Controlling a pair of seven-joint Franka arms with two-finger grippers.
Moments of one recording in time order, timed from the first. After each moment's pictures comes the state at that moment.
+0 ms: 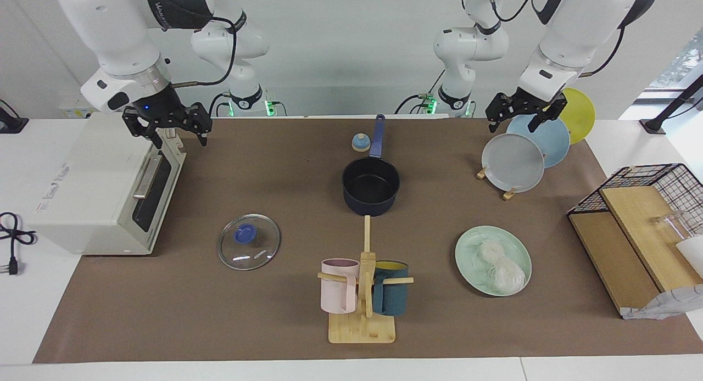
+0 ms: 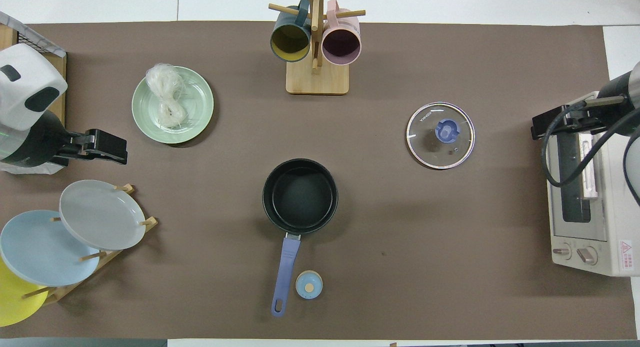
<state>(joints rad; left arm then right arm) -0.08 -0.04 -0.12 -1.61 -0.03 1.51 -0.14 0.10 0.05 -0.06 -1.53 -0.01 1.55 -0.02</state>
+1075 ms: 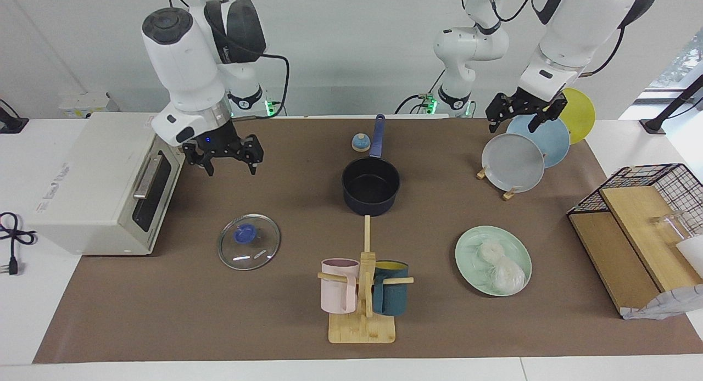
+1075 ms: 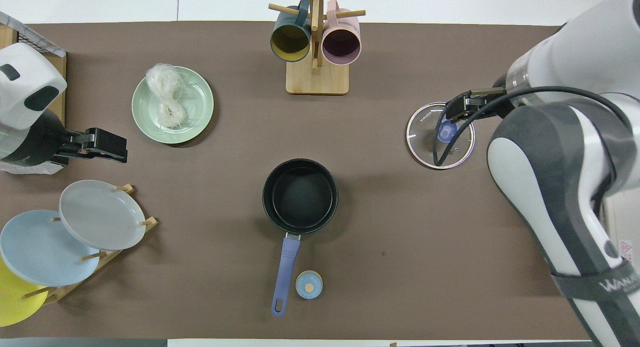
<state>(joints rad) -0.08 -0.04 -0.12 -1.61 -0.03 1.53 -0.15 0.23 0.18 -0.05 -1.59 0.01 1.80 0.17</state>
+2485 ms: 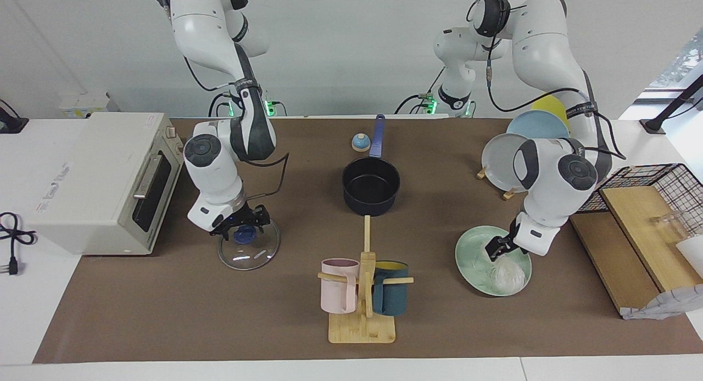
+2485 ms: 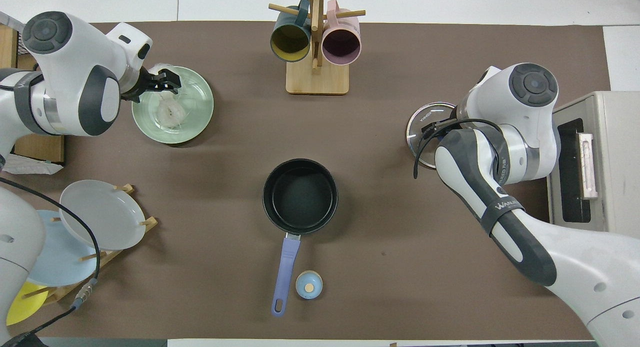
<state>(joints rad) -0.08 0.54 -0.07 -1.53 0.07 2.17 -0.34 0.19 0.36 -0.05 -1.87 0.01 2.26 -0.07</state>
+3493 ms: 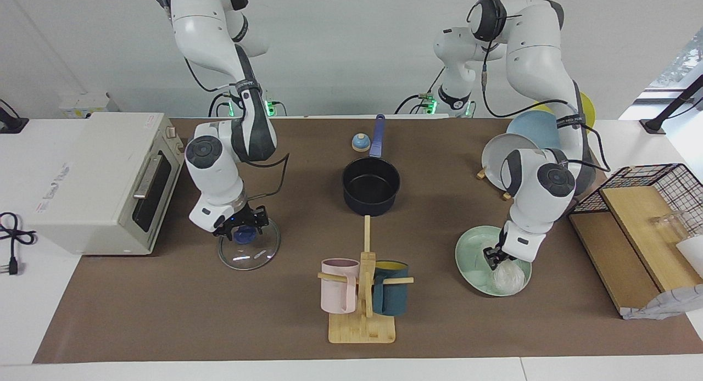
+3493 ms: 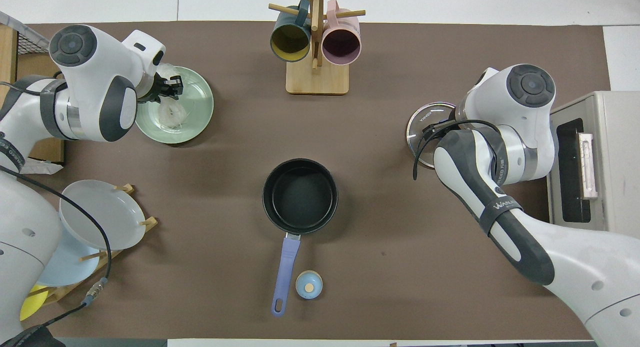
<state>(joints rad) -0.10 0.57 -0.07 -1.57 0.09 2.24 -0.36 0.19 0.36 -0.05 -1.87 0.01 2.26 -0.08</state>
